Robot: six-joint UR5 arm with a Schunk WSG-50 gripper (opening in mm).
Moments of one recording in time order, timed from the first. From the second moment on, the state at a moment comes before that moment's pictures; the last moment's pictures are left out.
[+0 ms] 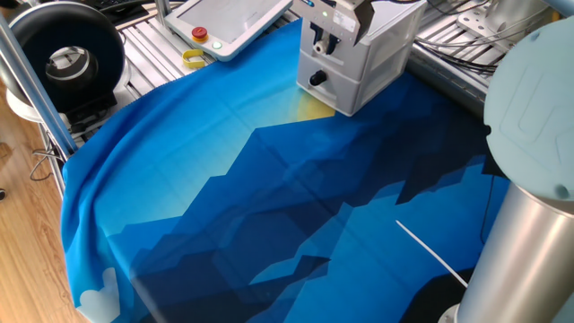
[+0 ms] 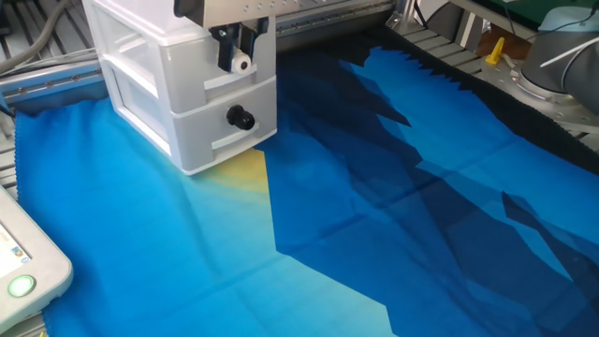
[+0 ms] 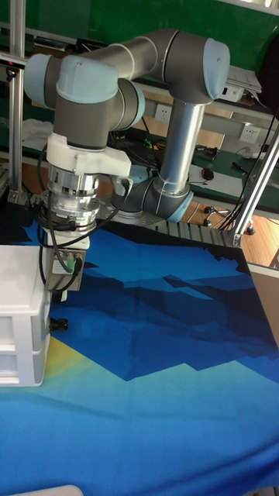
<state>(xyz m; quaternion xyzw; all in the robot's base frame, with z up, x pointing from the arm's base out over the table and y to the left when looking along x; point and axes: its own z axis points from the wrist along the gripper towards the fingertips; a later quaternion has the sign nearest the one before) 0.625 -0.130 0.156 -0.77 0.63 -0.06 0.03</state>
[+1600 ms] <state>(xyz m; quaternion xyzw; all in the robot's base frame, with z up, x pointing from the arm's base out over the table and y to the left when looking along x) 0.638 -0.120 0.166 -0.82 0.57 -0.05 0.04</state>
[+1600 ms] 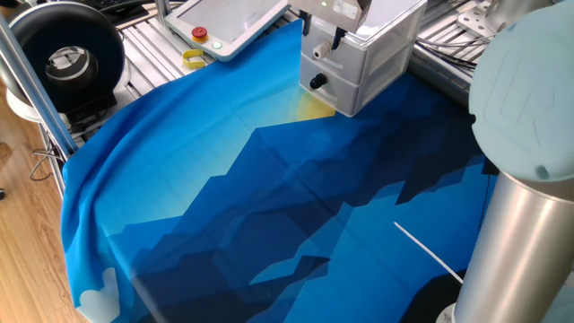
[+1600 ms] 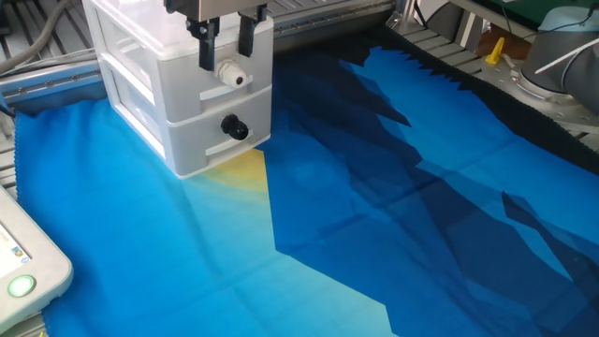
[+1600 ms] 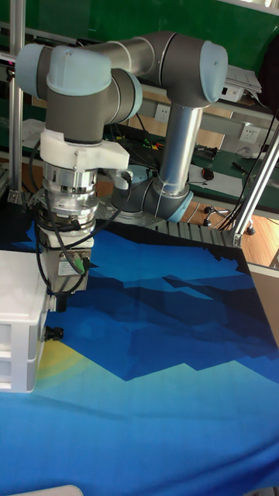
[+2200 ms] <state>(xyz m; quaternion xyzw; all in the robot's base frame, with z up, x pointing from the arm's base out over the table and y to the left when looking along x) 0.658 -0.081 0.178 -0.80 0.59 -0.05 0.03</state>
